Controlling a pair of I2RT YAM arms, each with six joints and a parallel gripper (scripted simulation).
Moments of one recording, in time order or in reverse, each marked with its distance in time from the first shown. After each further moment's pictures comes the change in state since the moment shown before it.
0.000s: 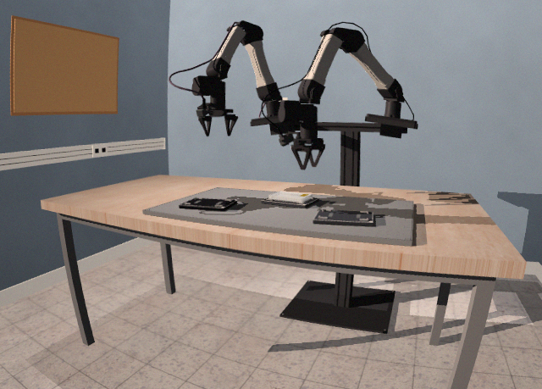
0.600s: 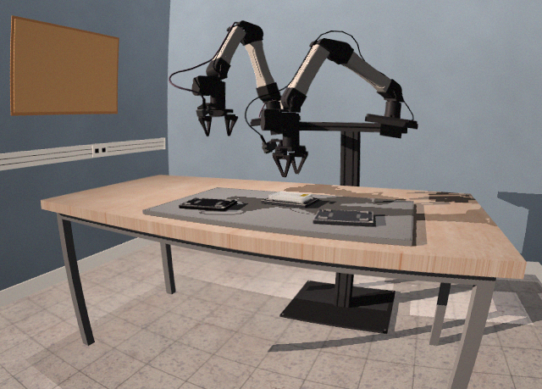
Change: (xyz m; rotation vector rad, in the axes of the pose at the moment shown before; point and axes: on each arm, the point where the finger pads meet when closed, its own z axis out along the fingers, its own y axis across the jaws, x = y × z) left arm -0.062 0.008 0.027 -0.001 -0.003 0.022; right arm 0.000 0.000 0.000 0.000 0.000 0.000
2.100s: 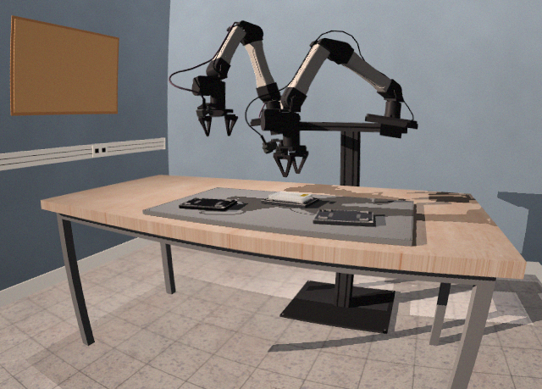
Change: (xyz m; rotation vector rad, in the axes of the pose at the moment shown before) left arm 0.003 0.001 -0.001 0.009 0.008 -0.011; right arm 0.000 0.000 0.000 0.000 0.000 0.000
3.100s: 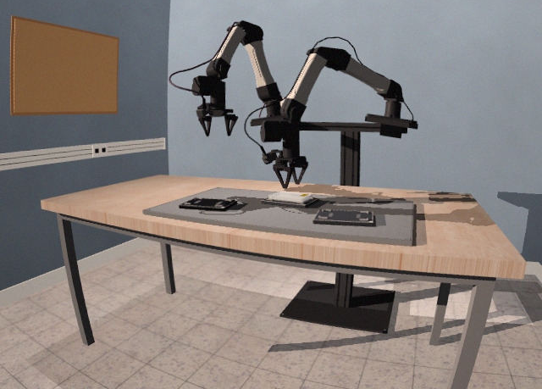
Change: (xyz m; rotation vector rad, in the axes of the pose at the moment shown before) left arm -0.001 0.000 0.038 0.001 0.000 -0.002; right arm 0.000 0.000 0.000 0.000 0.000 0.000
